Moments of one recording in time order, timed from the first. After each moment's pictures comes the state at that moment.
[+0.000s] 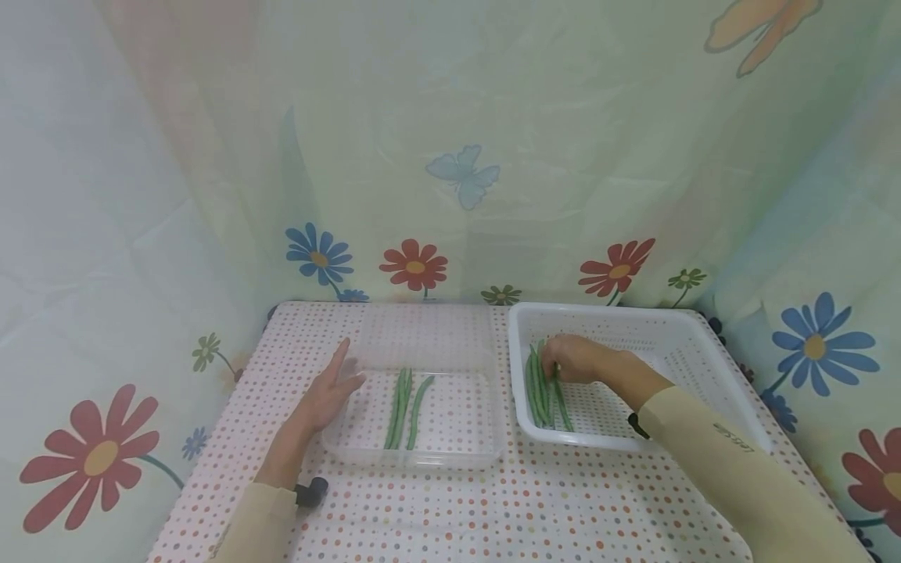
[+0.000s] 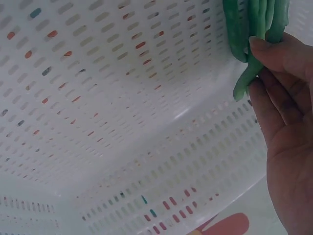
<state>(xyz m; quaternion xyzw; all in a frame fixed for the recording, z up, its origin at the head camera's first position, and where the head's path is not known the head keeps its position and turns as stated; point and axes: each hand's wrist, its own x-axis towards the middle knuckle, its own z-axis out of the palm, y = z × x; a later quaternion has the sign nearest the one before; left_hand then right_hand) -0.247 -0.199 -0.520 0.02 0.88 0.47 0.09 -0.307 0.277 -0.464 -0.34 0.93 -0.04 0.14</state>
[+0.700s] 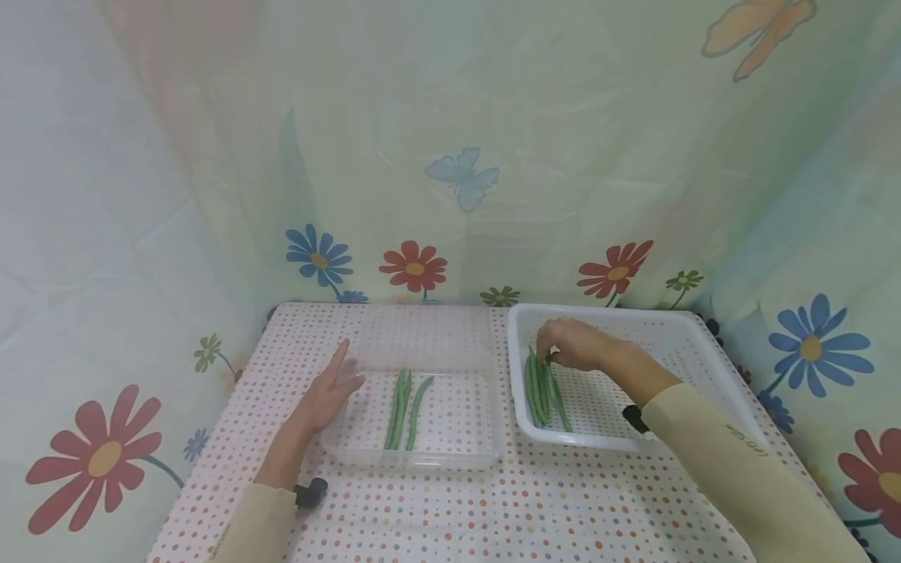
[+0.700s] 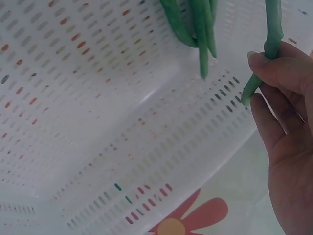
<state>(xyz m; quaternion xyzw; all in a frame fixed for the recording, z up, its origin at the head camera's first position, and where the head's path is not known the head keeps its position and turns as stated) -0.247 -0.199 -0.520 0.02 0.88 0.47 0.09 -0.311 0.275 -0.431 -0.41 0.90 -0.10 0.07</state>
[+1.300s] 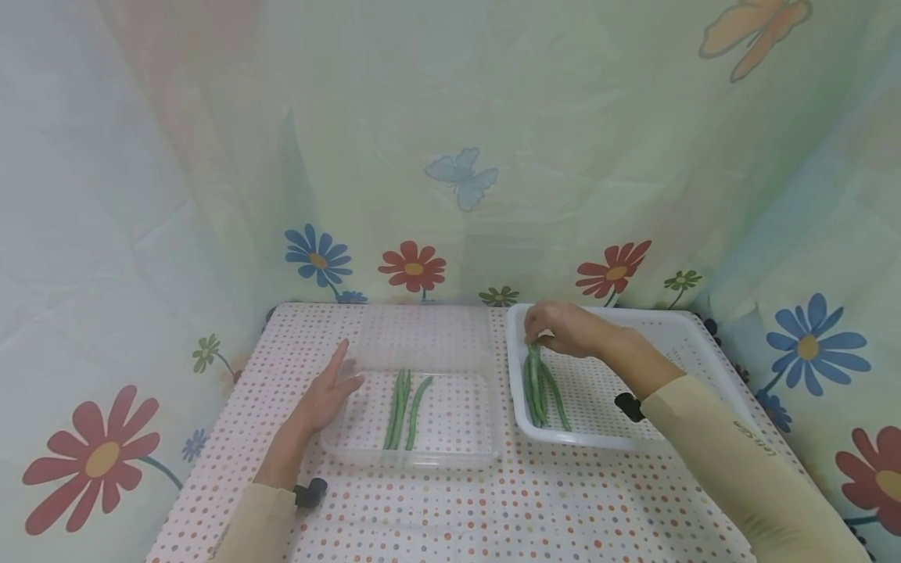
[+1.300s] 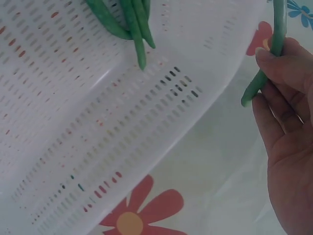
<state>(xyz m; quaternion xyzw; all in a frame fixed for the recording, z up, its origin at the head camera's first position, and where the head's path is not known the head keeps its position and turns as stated) -0.246 -0.198 -0.519 0.02 0.88 0.47 0.09 -0.307 0.262 -0.396 -0.43 0.89 -0.12 0.01</state>
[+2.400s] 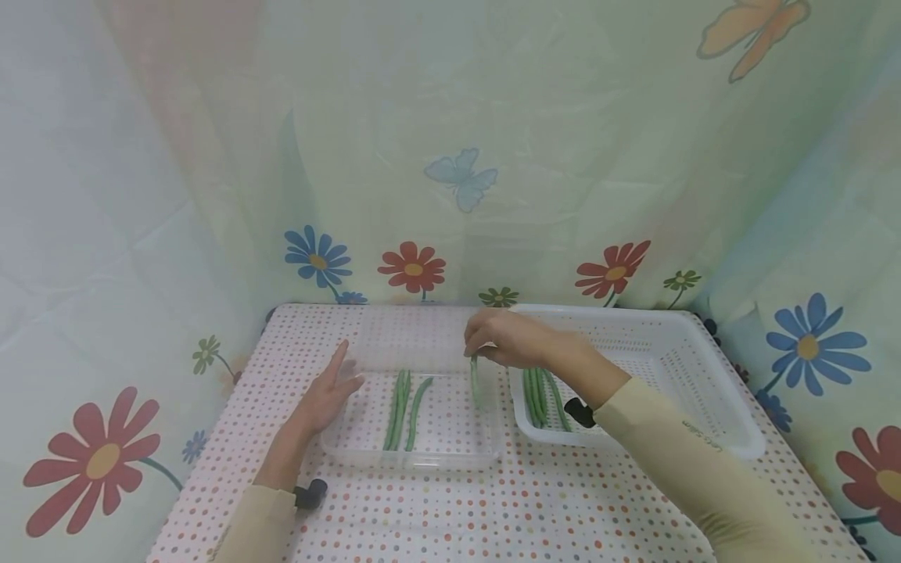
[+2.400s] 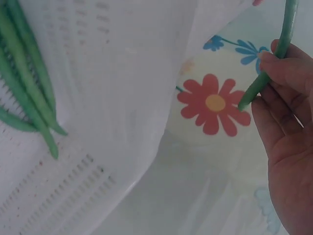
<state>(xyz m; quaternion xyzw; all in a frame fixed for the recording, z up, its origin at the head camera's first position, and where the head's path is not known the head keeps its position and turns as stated) -0.247 -0.199 -0.521 0.01 0.88 0.47 0.10 -0.291 0.173 -0.384 -0.50 0.85 -0.14 0.01</state>
